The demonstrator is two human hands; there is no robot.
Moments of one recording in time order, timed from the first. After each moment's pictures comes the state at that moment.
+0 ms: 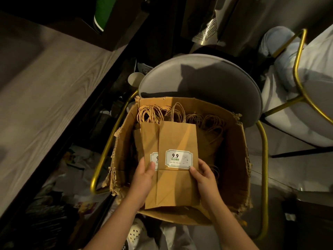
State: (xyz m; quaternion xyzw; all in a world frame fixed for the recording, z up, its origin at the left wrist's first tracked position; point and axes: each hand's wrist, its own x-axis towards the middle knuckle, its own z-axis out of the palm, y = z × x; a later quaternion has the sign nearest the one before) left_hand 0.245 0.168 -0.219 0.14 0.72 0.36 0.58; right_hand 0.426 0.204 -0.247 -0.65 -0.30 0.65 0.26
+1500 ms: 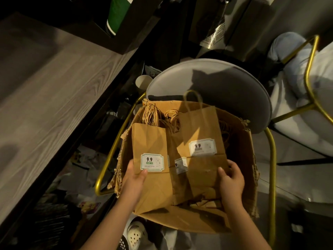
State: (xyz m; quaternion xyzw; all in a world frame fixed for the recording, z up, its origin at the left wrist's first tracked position) left_hand 0.219 0.158 -0.222 0.13 0.79 0.34 0.49; right_hand 0.458 0.229 -0.246 -0.76 -0.39 0.44 0.30
